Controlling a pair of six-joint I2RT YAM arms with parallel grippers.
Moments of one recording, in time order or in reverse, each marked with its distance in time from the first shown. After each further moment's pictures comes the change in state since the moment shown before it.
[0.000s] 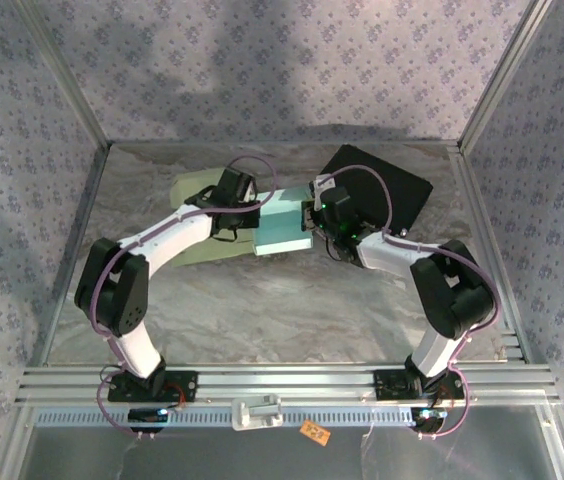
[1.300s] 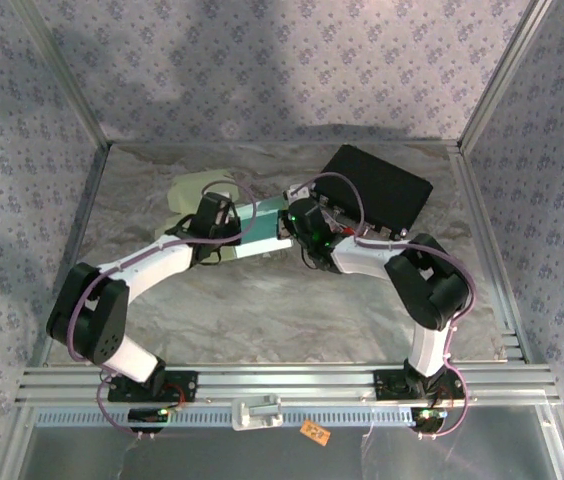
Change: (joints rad) left arm 0.034 -0.204 -0.358 0.258 -0.087 -0.031; right arm 0.163 0.125 0.081 0.021 0.142 0.074
